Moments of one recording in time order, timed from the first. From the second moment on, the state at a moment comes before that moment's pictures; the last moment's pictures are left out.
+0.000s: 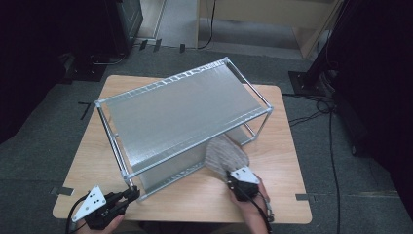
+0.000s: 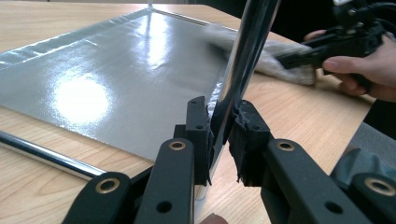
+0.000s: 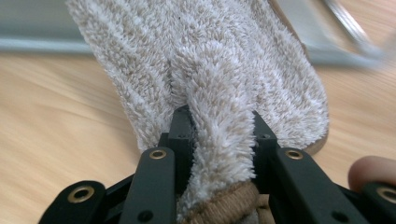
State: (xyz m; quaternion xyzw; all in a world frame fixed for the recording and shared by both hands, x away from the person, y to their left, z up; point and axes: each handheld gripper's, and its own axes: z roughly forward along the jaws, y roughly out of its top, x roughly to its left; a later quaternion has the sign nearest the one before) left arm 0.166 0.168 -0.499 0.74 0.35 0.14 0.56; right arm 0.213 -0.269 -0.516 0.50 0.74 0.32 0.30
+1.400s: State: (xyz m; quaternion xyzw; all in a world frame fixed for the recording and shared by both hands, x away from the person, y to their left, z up) left arm 0.166 0.184 -0.500 0.72 0.37 0.15 0.56; right arm 0.327 -0.339 -0.448 0.63 0.57 0.42 0.33
